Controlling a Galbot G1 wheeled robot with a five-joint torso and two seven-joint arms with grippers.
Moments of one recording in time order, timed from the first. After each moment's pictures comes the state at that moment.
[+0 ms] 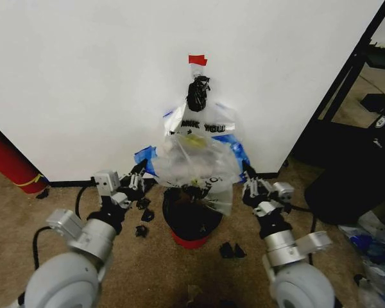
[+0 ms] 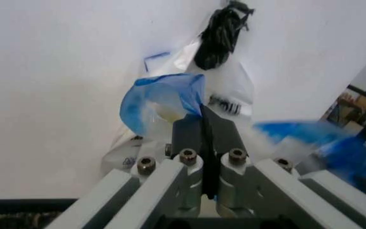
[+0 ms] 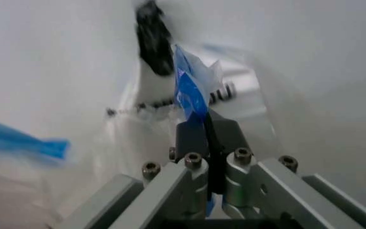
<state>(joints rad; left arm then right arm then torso) 1.42 -0.83 -0.31 -2.50 -0.86 0.04 -0.46 -1.43 1.15 0.19 2.22 0.53 0.13 0.25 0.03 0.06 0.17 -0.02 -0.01</state>
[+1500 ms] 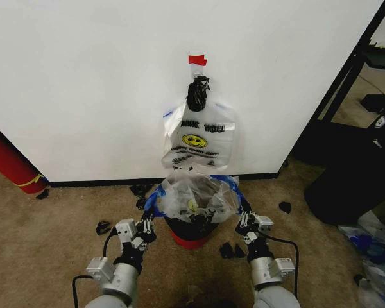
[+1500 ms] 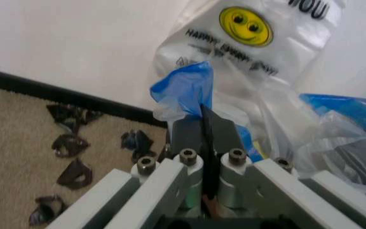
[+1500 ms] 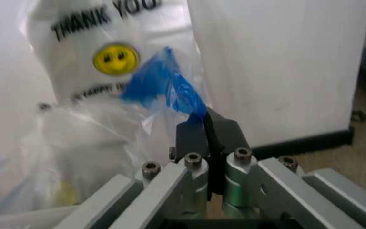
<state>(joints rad) 1.62 -0.98 -0.16 -2.27 -0.67 -0.12 -0.46 -1.55 1.29 0.22 2.01 0.29 0.22 0.29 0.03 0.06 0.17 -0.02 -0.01</state>
